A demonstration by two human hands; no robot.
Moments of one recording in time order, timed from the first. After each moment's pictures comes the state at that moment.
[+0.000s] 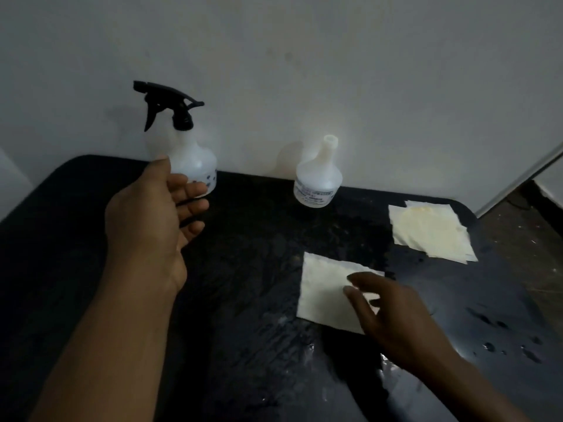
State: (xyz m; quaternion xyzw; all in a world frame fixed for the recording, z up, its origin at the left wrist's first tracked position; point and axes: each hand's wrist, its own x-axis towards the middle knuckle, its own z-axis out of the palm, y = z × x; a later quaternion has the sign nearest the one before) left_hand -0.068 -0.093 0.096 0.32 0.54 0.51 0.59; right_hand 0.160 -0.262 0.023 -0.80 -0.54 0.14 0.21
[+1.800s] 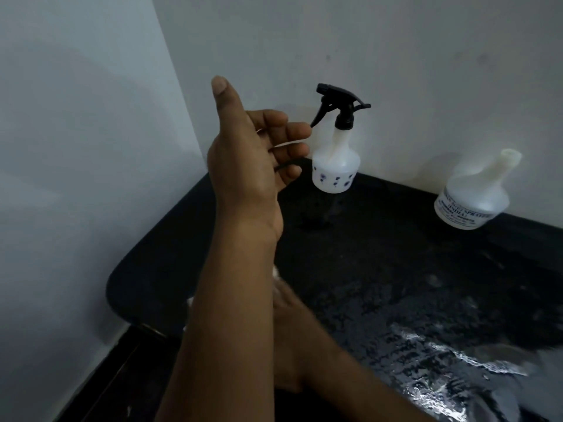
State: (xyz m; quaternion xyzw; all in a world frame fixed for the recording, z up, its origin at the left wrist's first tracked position) left_hand -0.143 -0.099 0.147 0.34 0.44 0.65 0.53; right_hand -0.079 -0.173 -0.037 -0.43 -0.89 0.17 0.01
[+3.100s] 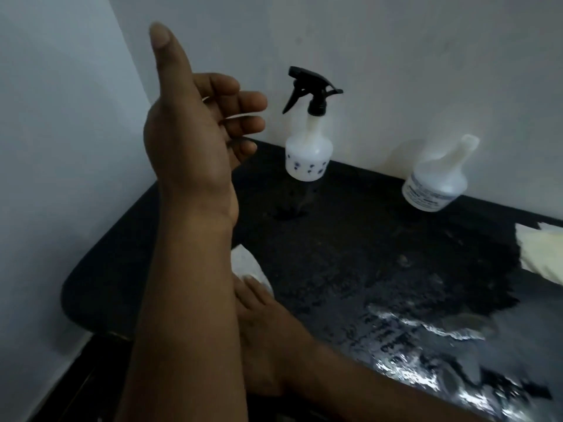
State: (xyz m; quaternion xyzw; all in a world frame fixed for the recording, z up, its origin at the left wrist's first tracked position) left_hand -0.159 -0.097 0.148 0.37 0.43 0.67 0.47; right_hand -0.088 -0.186 -0.040 -0.44 -0.89 0.13 0.03
